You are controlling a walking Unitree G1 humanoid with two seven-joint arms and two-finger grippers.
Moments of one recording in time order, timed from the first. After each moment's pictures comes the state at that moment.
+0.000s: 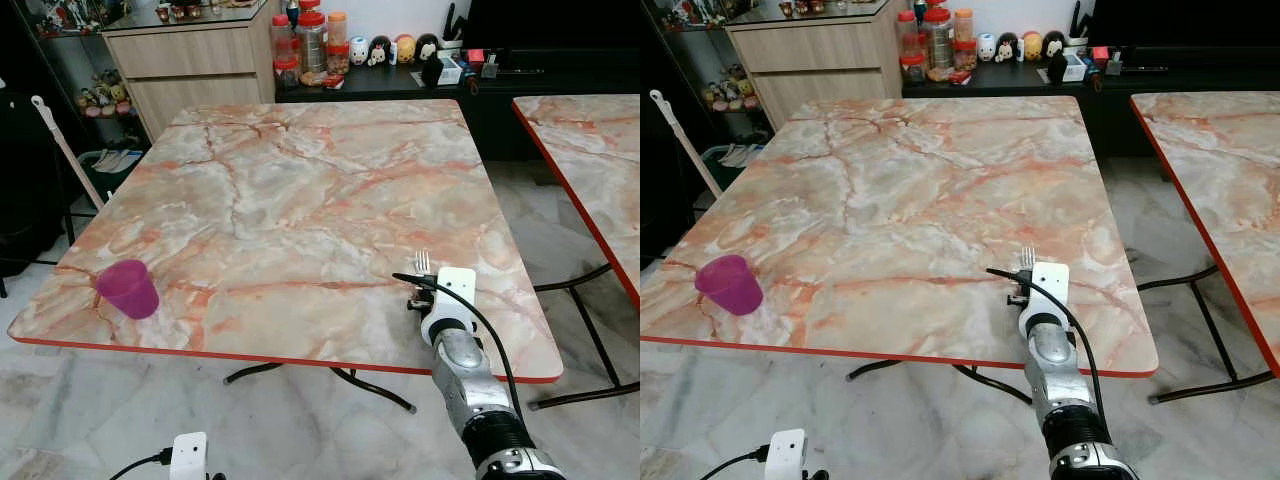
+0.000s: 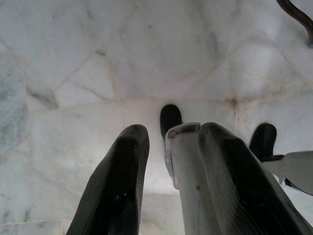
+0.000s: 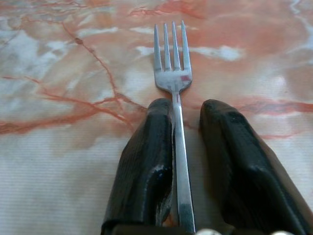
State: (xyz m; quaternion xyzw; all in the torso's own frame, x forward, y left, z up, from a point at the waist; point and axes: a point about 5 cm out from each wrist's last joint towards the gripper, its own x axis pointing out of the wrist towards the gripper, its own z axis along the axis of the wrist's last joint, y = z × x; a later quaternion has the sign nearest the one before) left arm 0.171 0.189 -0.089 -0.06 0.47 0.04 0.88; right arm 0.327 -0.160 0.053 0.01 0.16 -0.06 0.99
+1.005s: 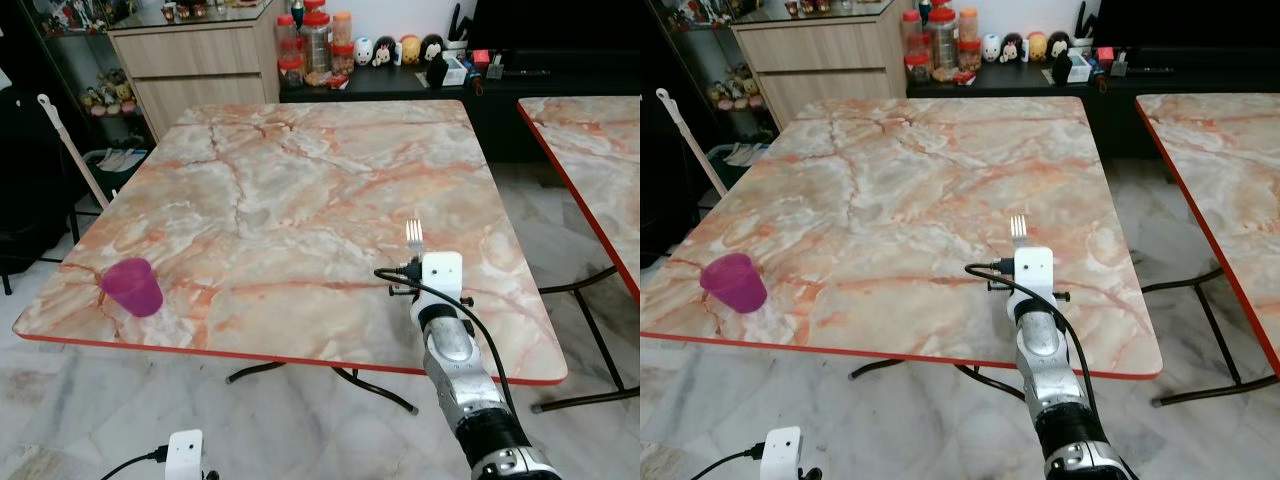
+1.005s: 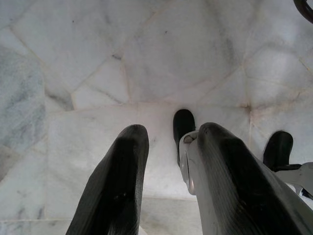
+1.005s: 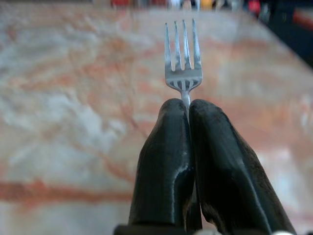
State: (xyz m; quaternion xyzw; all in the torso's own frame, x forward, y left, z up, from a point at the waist) left arm 0.174 0.197 -0.087 -0.03 0.46 0.07 0.89; right arm 0.335 -0.139 0.092 -0.06 0.01 -0.01 1.00
